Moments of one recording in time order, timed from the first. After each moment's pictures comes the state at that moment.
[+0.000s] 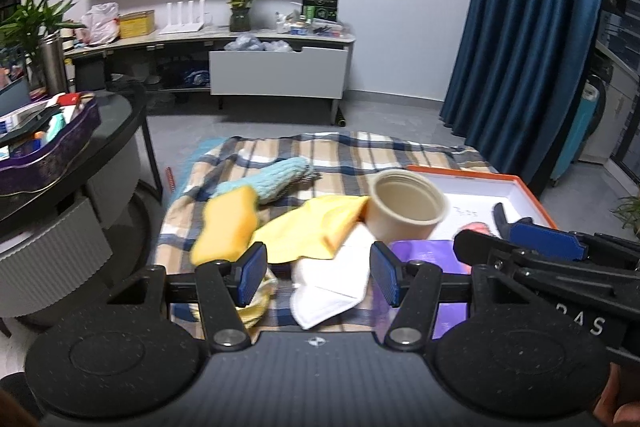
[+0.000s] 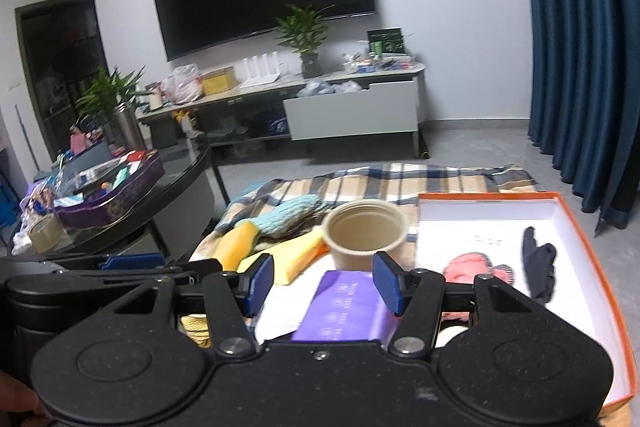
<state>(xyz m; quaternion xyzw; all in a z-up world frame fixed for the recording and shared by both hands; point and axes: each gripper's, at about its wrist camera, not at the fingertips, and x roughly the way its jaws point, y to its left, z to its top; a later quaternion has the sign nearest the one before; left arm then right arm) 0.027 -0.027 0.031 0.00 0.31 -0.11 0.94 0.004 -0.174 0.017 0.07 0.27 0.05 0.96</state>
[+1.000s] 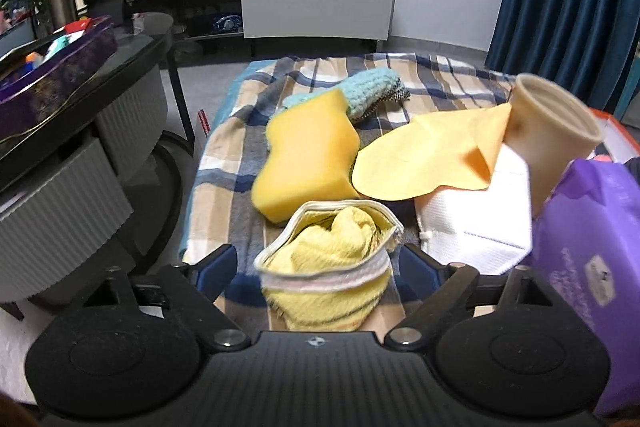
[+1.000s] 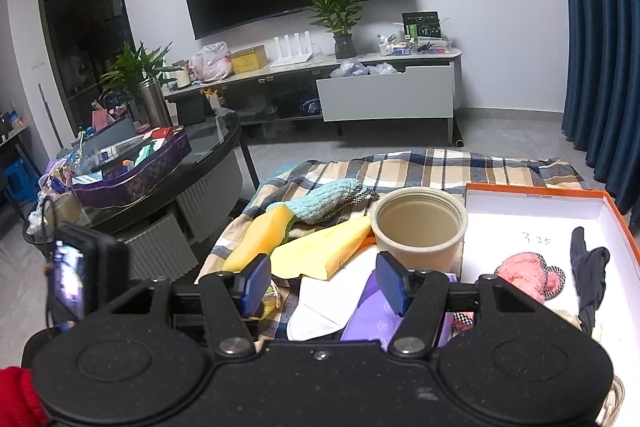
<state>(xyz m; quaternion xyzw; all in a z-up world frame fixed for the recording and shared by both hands) 0.091 0.031 -0.057 0.02 0.38 -0.07 0.92 0.034 -0.151 0.004 0.06 0.30 0.10 0.95</state>
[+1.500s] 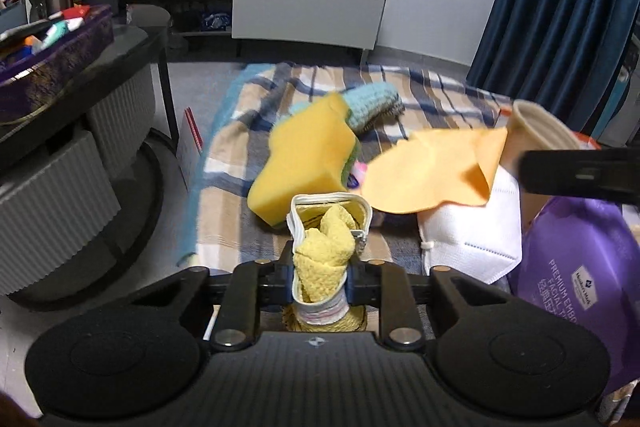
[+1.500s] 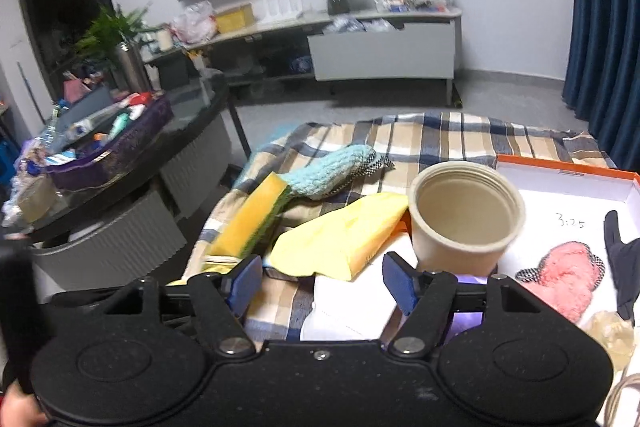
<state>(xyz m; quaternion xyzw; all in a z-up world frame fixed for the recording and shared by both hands) 0.084 0.059 -0.050 -0.01 0.37 -0.10 0.92 0.098 -0.109 -0.021 0.06 0.36 0.07 0.93</state>
